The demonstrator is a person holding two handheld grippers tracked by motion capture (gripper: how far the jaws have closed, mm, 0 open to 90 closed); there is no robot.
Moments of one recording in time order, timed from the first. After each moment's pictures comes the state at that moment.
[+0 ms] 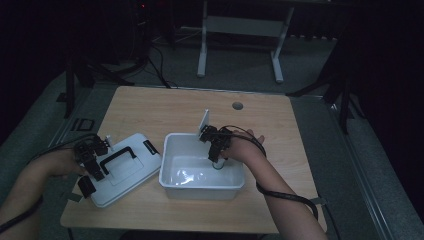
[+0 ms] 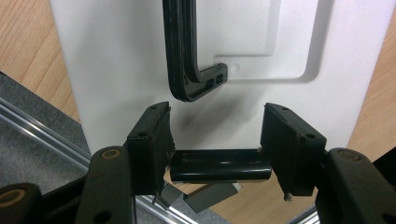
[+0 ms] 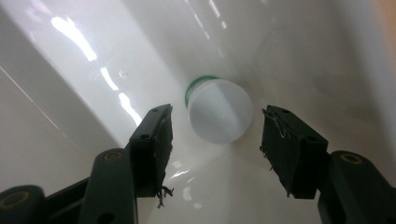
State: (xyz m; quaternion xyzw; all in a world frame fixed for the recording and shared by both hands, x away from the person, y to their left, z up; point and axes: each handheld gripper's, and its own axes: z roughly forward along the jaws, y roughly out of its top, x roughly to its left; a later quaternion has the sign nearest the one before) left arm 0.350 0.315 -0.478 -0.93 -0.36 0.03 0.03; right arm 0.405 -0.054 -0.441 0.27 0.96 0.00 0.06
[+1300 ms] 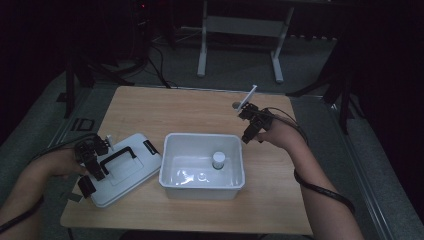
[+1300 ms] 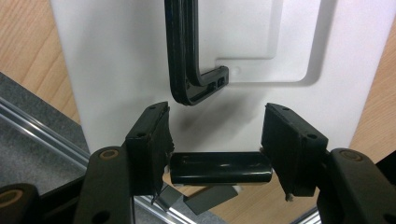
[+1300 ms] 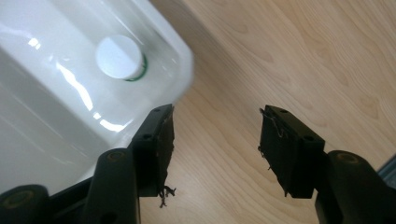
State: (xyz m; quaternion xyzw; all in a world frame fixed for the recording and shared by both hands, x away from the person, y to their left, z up) left arm 0.352 0.315 -0.479 -0.93 -0.36 0.03 0.03; right arm 0.422 -0.154 -0.370 0.36 0.93 0.07 0.09
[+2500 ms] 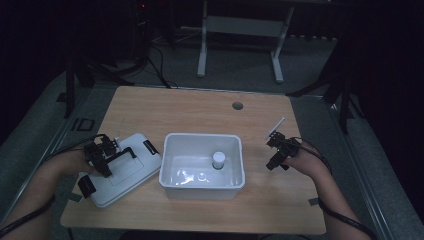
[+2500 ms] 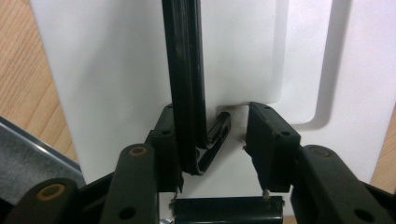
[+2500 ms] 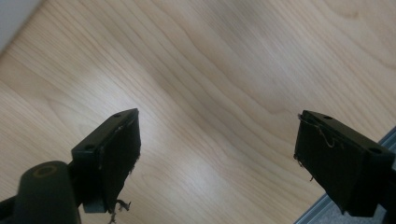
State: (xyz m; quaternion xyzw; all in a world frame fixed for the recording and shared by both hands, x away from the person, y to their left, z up) left arm 0.359 0.297 -0.493 -0.94 -0.34 0.00 0.02; right arm 0.397 -0.250 -0.453 0.39 0.92 0.03 0.08
